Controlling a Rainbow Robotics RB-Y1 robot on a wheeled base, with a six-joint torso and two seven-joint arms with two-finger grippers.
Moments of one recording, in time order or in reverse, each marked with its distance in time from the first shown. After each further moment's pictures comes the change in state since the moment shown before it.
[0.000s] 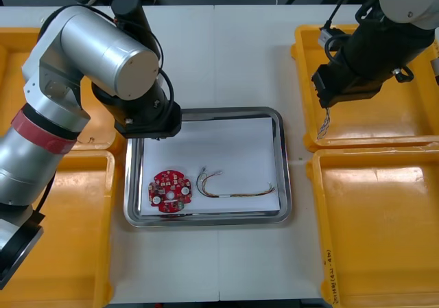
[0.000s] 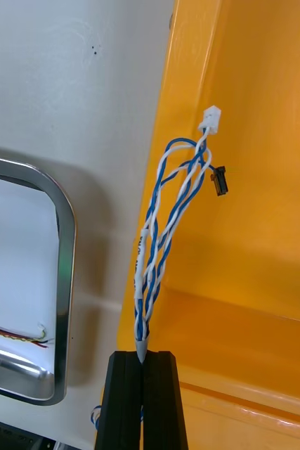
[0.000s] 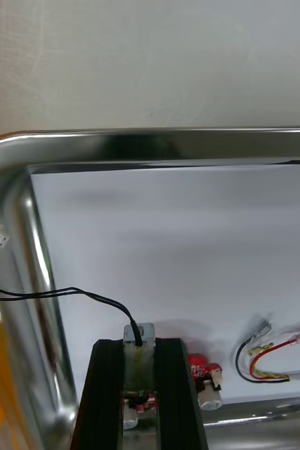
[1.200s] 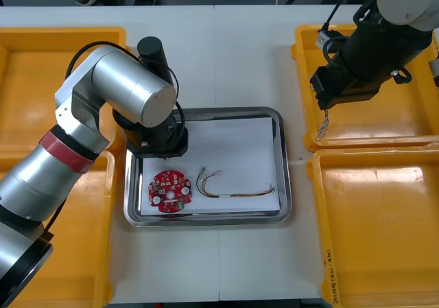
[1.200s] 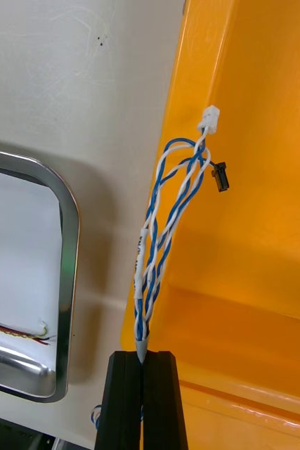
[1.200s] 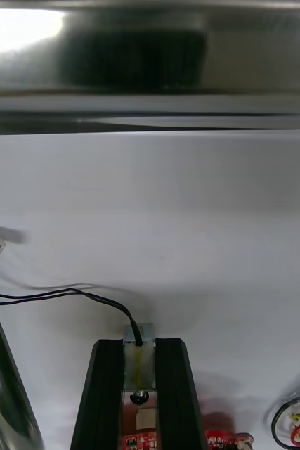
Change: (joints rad) right arm 0.002 0.000 0.009 0.000 -0.010 0.000 0.000; left arm 0.047 -0.043 -0.082 0.125 -0.064 -0.108 -0.001
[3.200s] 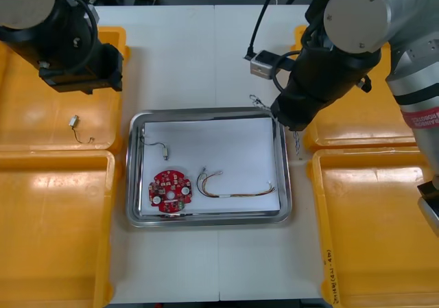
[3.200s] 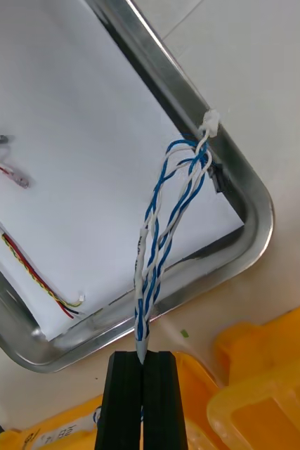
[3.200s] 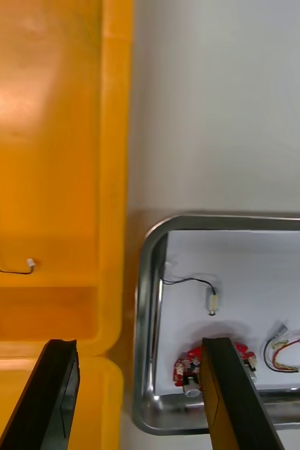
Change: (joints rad) right arm 0.001 0.064 0.177 -0.184 -0.057 0.000 0.416; left arm -0.137 0.315 0.250 -0.220 0.276 0.188 0.000
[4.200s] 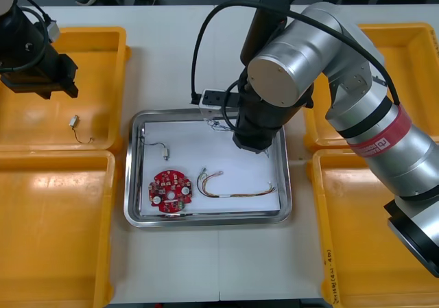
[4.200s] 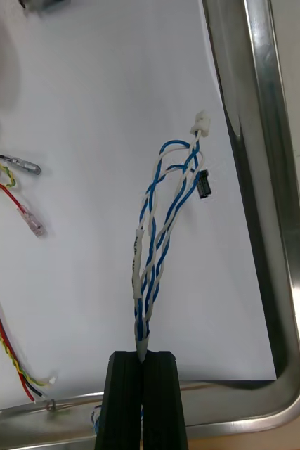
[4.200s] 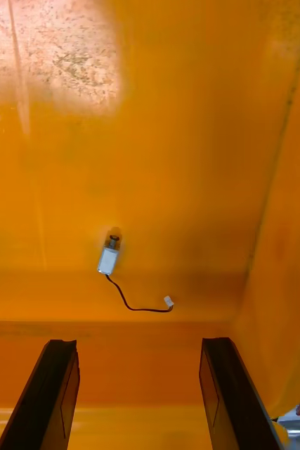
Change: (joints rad) right arm 0.000 0.110 0.223 0.021 0.181 -0.173 0.276; left arm -0.025 0.100 0.000 0.459 0.020 -0.163 -0.387
